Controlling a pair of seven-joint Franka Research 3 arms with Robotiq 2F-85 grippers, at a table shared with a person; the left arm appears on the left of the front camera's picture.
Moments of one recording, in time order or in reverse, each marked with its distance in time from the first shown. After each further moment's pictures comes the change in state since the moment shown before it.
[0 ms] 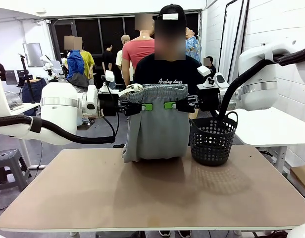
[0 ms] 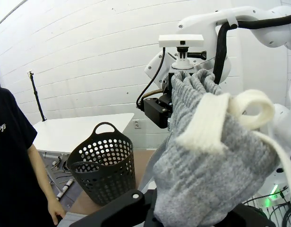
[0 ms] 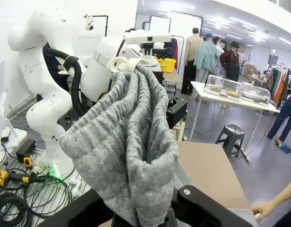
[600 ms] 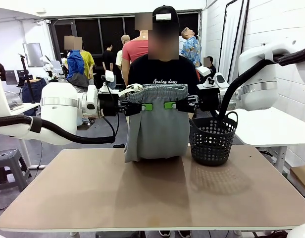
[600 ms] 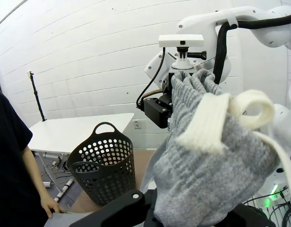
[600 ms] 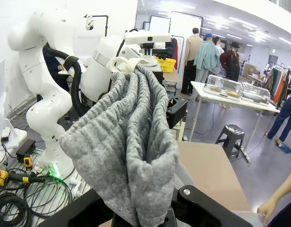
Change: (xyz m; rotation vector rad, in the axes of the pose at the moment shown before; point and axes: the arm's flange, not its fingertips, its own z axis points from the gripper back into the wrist) left arm 0.000 0.000 0.000 0.000 0.000 0.000; right arm 0.000 0.000 0.000 0.000 0.000 0.000
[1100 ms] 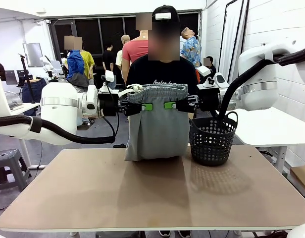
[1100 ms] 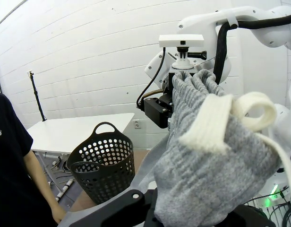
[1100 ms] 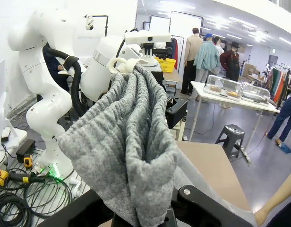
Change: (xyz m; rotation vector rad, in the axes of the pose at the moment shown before) left arm 0.000 0.000 0.000 0.001 0.000 0.000; right arm 0.000 0.000 0.000 0.000 0.000 0.000
